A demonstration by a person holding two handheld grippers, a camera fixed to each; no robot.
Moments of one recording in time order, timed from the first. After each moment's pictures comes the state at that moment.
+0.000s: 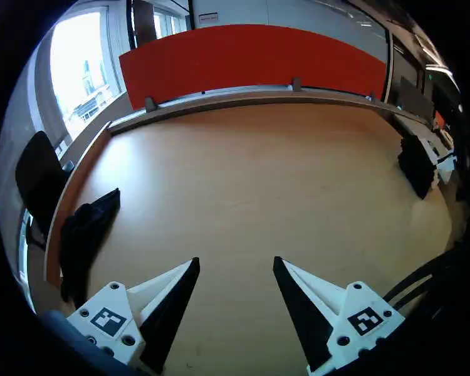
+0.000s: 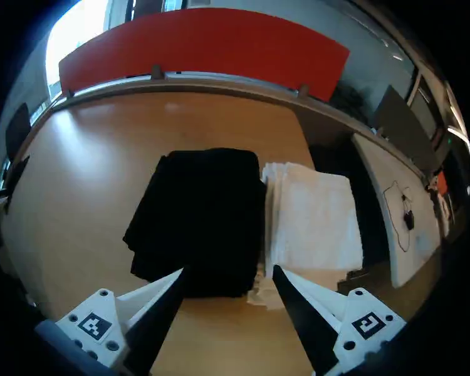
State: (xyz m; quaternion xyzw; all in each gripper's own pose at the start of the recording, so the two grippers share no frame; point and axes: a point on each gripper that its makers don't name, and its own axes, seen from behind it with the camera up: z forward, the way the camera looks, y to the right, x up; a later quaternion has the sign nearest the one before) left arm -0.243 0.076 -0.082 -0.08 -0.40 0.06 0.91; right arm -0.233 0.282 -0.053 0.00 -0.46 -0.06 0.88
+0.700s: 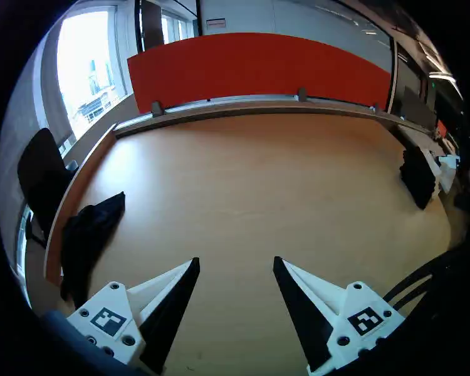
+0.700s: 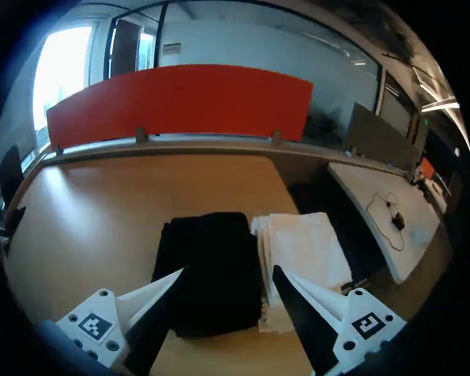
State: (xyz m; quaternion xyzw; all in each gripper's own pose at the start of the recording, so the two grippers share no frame) left arm -0.230 0.069 -0.073 -0.07 -0.38 0.05 0.92; right arm -0.167 0.261 -0.020 -0.06 -0.32 -0.01 0.95
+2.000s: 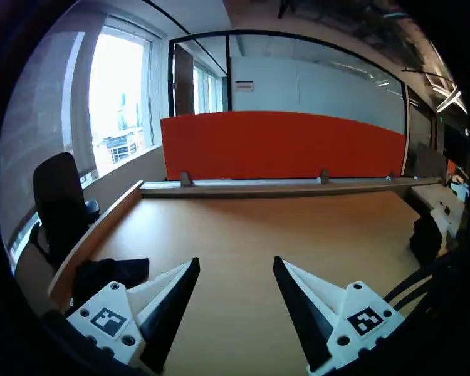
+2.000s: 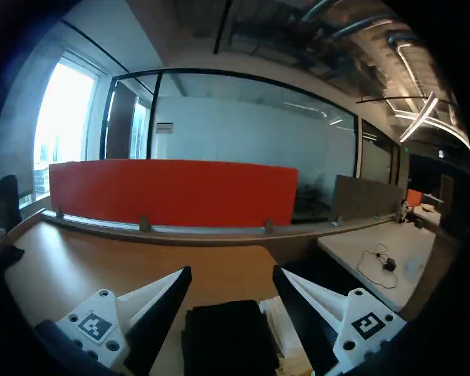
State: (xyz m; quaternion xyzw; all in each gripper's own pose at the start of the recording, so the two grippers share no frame) left arm -0.114 0.043 0.002 -0.01 -0.19 0.01 0.98; right arm -0.052 0.223 0.015 -0.09 -0.10 -0.01 0.99
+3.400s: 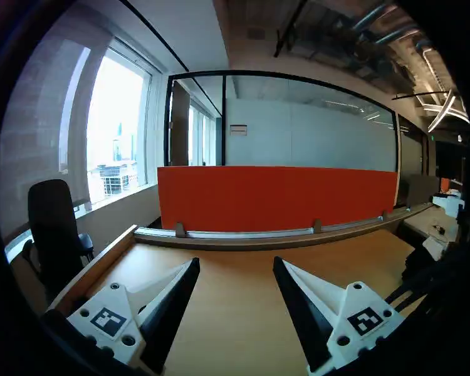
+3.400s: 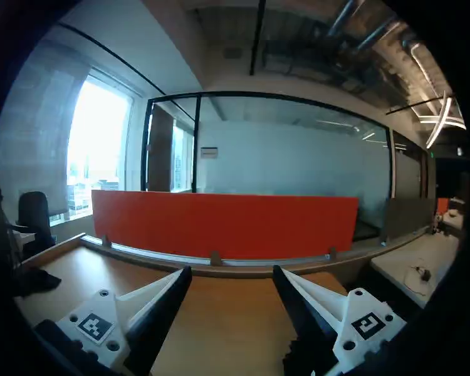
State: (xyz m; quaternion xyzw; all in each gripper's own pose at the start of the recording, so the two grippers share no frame) left arm -0.032 0.037 0.033 -0.03 -0.08 -0.01 1.00; right arm 0.022 0.010 0.050 0.01 -0.04 0.00 1.00
